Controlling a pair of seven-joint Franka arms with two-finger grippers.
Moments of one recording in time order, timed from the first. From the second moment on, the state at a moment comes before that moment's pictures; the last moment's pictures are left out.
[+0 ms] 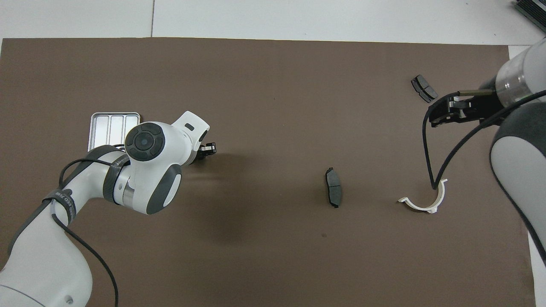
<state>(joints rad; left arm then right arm) -0.23 0.28 -0.17 -2.10 0.06 2.49 -0.53 -0.23 0.12 0.39 -1.43 -0.12 1.52 0.18</state>
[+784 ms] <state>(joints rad) -0.10 0.13 -0.15 -1.99 0.06 2.26 -0.36 -0.06 -0.02 -0.06 -1.57 0.01 1.61 -0.09</state>
